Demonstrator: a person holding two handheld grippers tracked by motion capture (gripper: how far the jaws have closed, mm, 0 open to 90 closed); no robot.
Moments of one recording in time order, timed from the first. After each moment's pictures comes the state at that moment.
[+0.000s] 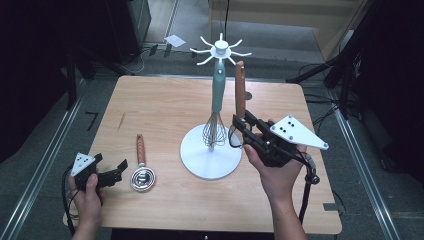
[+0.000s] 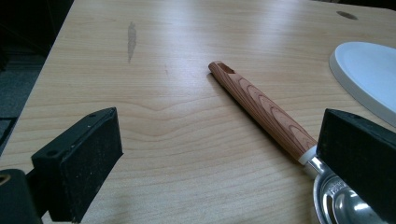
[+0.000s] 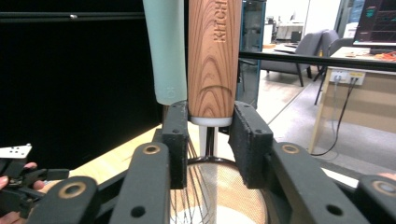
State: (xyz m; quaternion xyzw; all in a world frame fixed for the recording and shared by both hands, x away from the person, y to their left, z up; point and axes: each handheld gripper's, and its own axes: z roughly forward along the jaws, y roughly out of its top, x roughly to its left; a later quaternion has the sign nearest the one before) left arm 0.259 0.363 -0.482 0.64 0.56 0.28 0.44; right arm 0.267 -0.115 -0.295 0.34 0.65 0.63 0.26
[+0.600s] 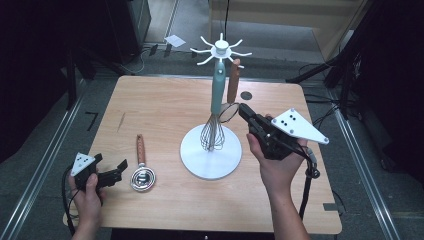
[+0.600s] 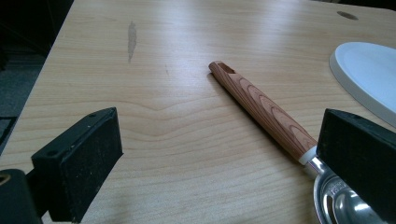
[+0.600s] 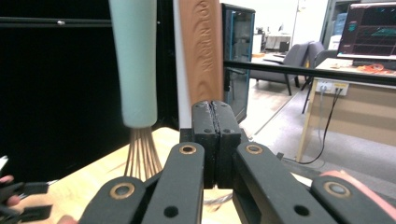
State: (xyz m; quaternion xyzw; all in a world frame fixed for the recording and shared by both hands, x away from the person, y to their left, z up) left arm 0.259 0.363 -0.482 0.64 0.56 0.28 0.44; right arm 0.280 -0.115 -0.289 0.35 0.64 0.63 0.29
